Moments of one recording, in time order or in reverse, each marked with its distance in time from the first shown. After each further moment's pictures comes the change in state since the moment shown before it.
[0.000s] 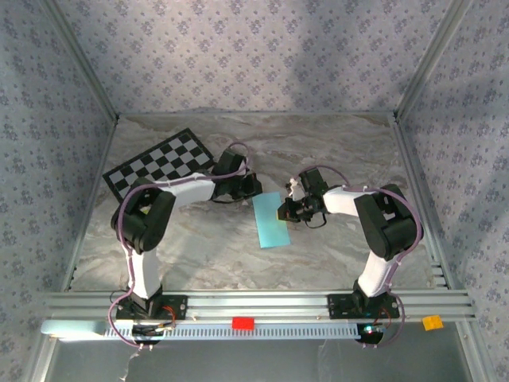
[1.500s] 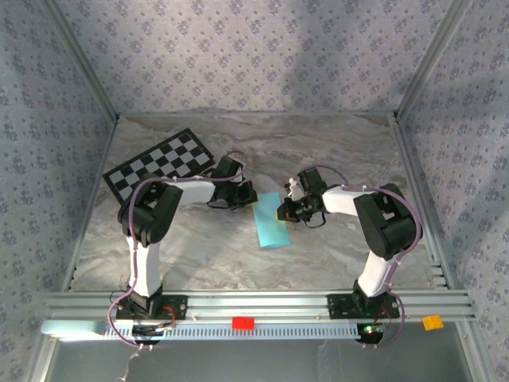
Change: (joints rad) left arm 0.035 0.077 -0.026 0.006 0.019 -0.013; right arm 0.006 0.005 0.009 -0.011 0.002 0.000
